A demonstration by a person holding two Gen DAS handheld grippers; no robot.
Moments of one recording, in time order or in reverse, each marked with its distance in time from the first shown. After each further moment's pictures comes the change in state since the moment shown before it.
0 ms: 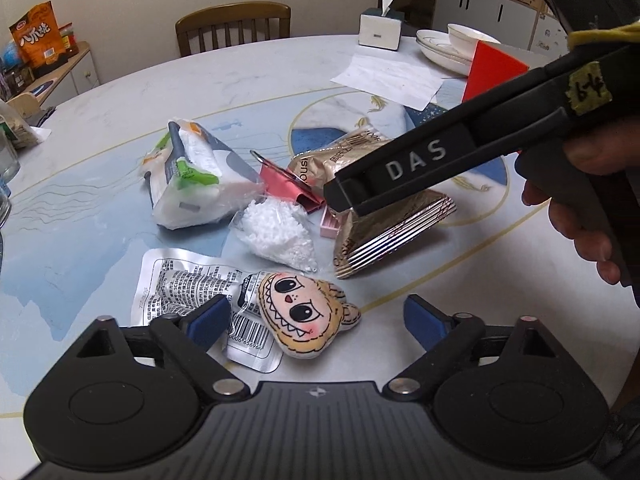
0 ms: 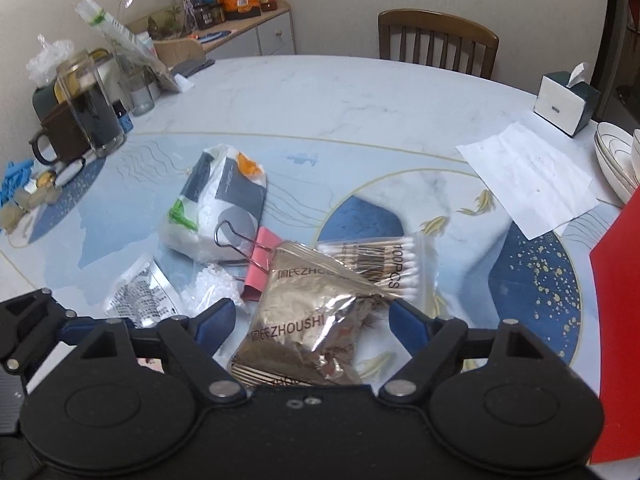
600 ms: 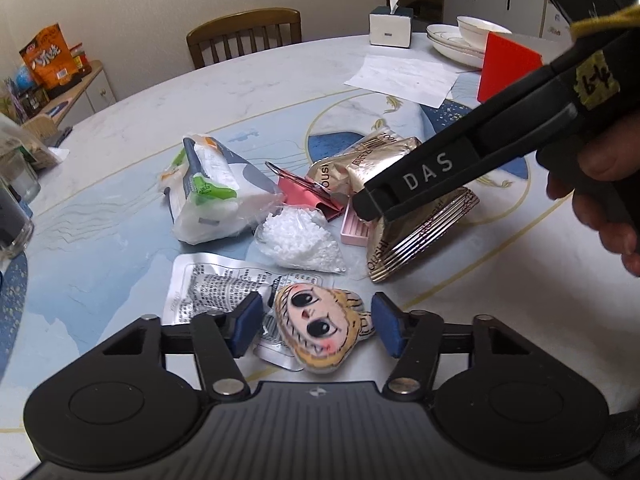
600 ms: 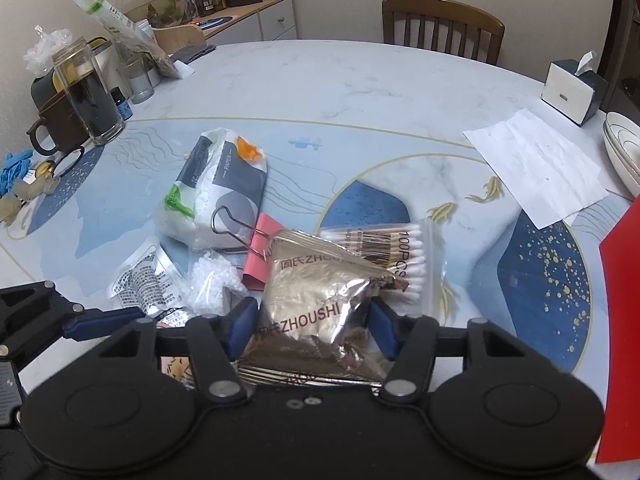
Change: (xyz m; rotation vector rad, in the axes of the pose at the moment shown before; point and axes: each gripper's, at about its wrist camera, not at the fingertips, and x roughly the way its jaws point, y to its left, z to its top) left arm 0.001 -0.006 0.005 0.062 -0.008 0.096; right arm 0.005 -0.004 0.000 0.007 0.035 0.025
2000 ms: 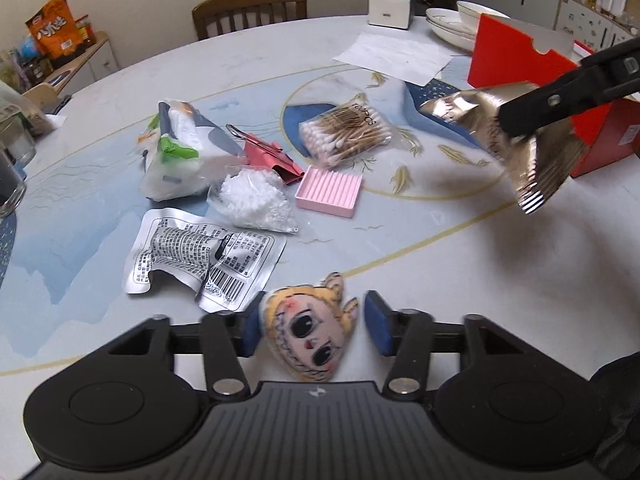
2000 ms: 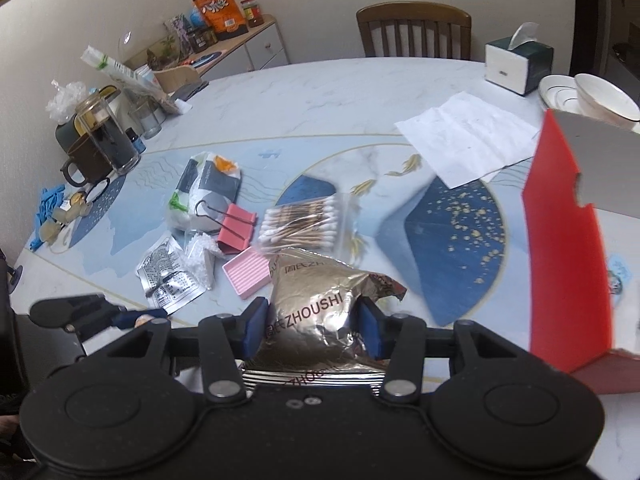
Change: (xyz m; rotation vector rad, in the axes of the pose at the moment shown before) left arm -0.001 -0.031 -0.012 -0.083 0.063 -0.007; right arm -0.091 -0.079 -0.042 0.105 -0.052 0.097
